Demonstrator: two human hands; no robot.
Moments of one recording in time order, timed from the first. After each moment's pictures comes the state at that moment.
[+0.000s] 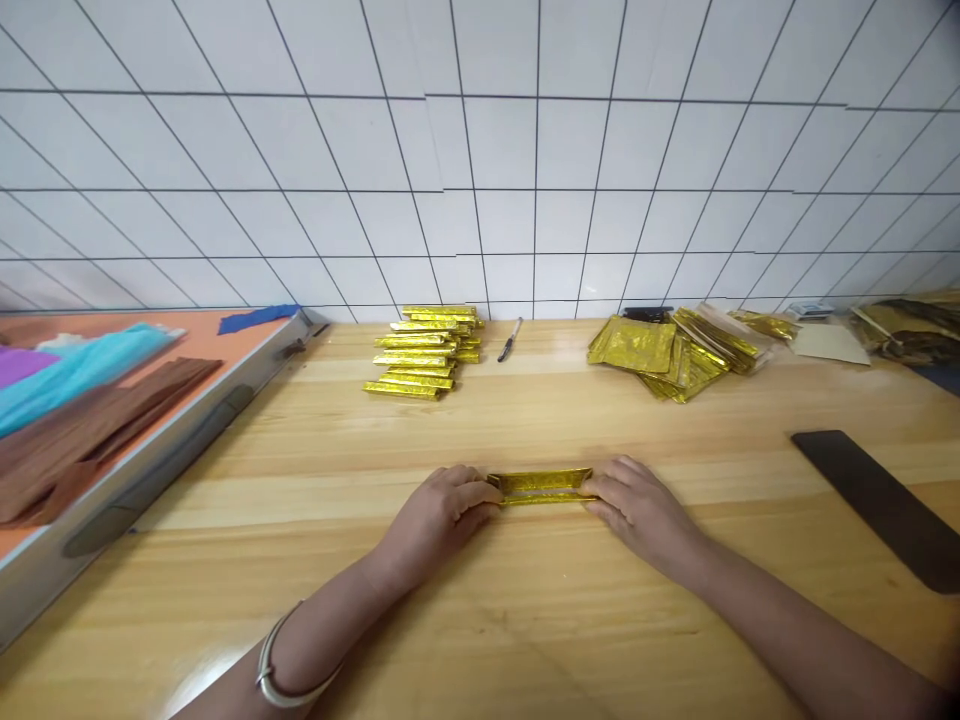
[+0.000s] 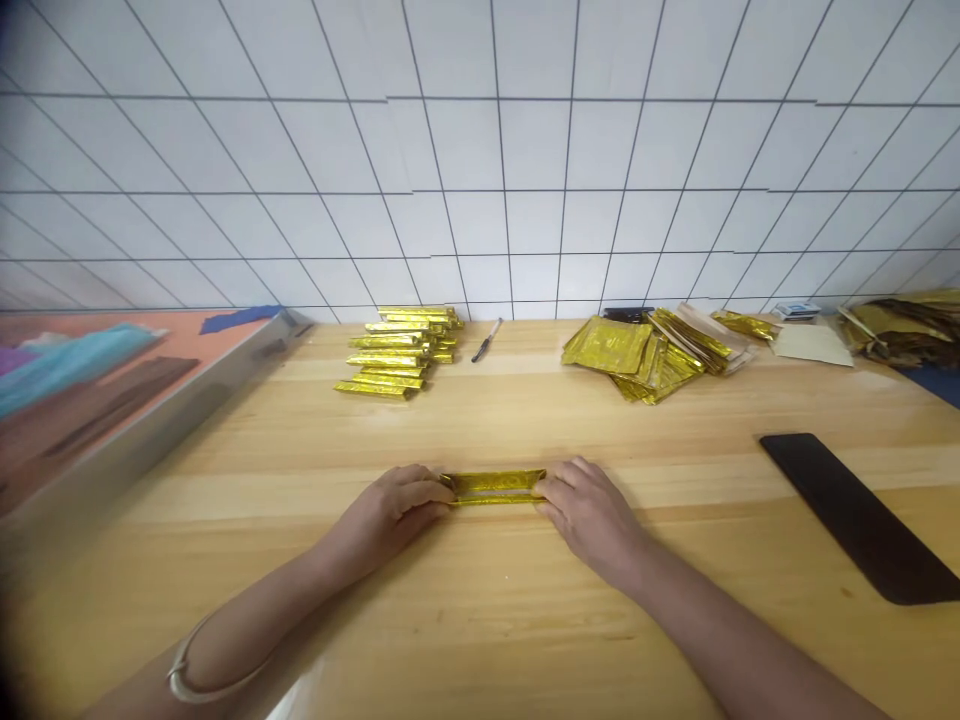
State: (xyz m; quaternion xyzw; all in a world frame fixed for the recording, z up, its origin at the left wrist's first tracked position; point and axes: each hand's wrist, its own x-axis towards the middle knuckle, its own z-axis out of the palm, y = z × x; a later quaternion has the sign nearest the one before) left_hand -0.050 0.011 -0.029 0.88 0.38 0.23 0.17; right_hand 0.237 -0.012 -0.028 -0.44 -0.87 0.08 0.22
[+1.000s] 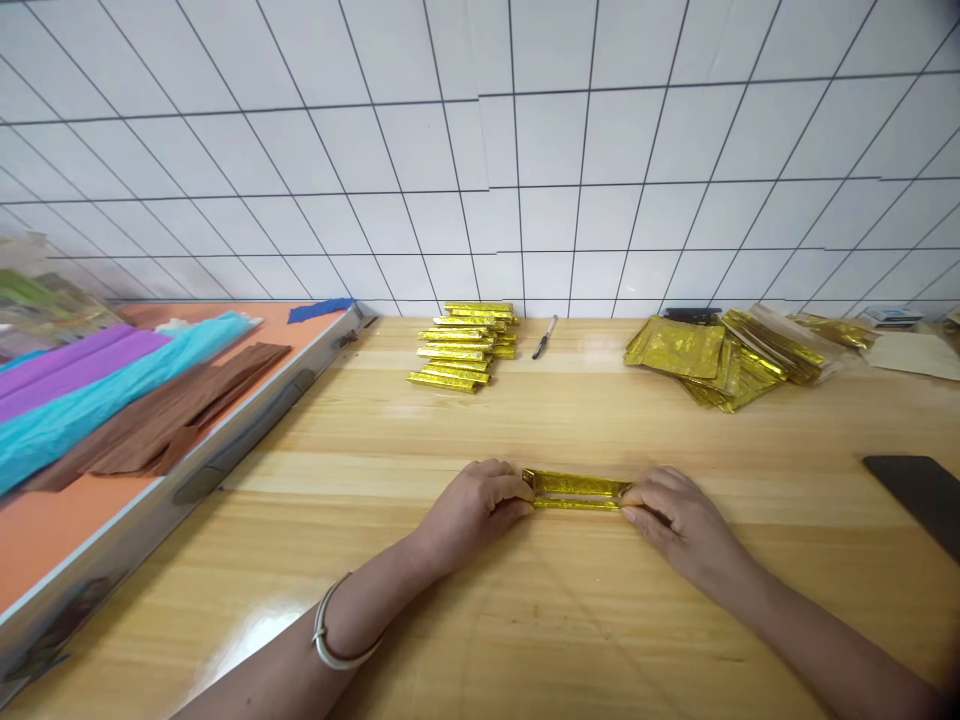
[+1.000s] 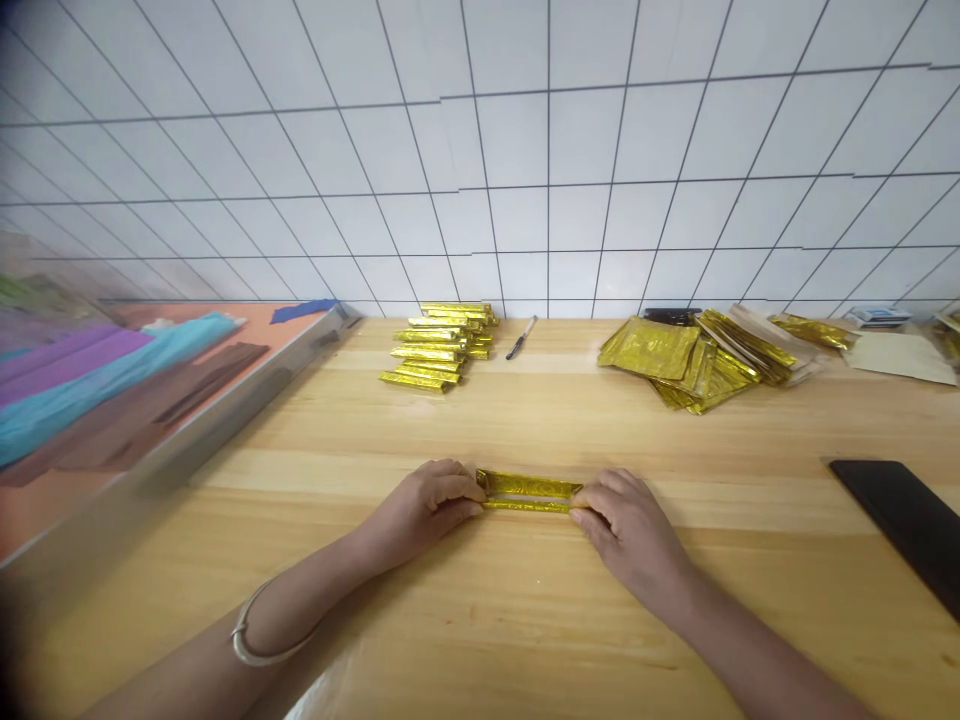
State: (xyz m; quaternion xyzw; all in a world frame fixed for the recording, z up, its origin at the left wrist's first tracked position) left_hand -0.048 0.007 -0.023 0.86 0.39 0.25 0.22; right_hand 0.234 -0.015 -0.022 -0.47 -0.83 0.16 0.26
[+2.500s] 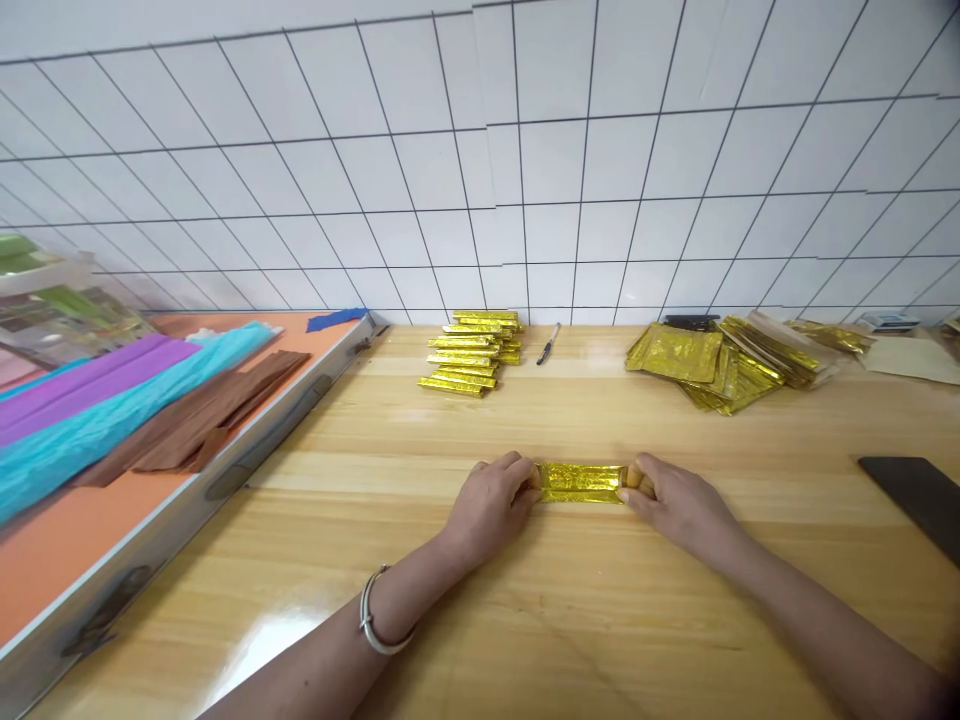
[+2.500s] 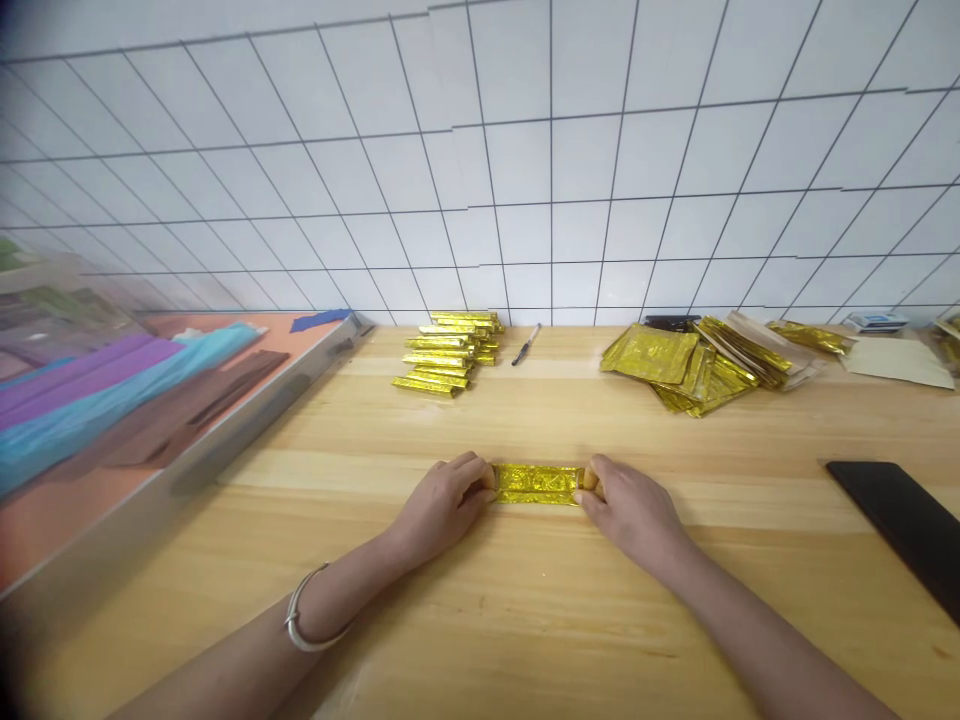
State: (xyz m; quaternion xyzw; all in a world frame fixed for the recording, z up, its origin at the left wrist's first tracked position) left_hand -0.029 0.000 -0.017 0.83 0.52 0.17 0.13; right_hand 0.231 0.002 -0.016 -0.62 -0.76 0.17 0.09
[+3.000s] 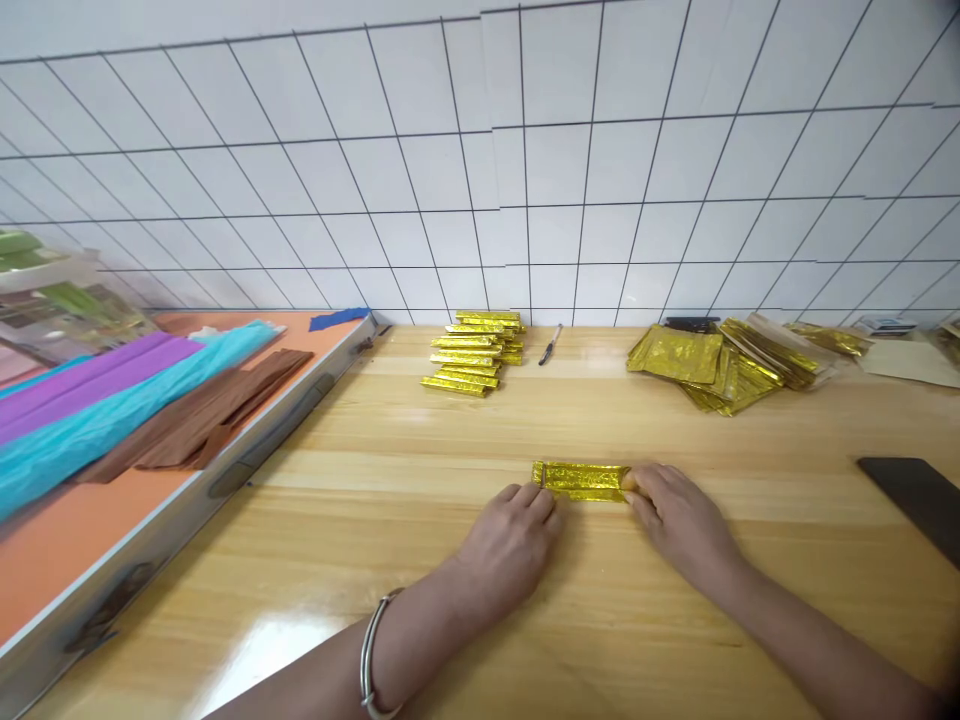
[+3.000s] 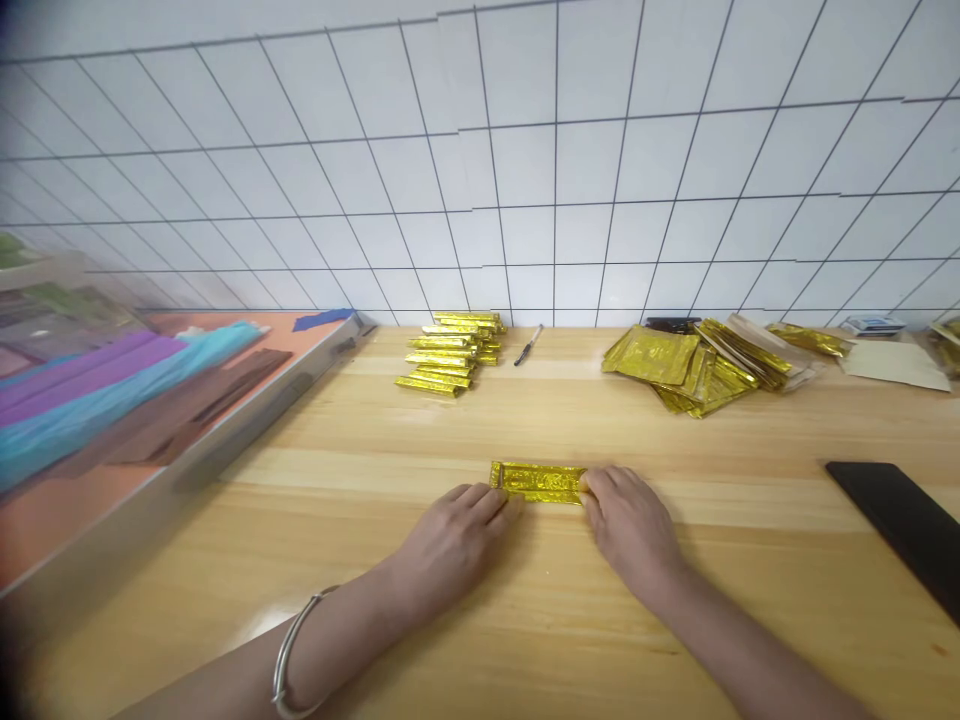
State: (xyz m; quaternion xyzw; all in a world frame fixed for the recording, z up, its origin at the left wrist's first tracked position) left_hand -0.015 -0.031 -0.009 0.93 0.38 0.01 -0.03; right_hand 0.223 -0.017 -0.026 -0.56 -0.81 0.03 0.15
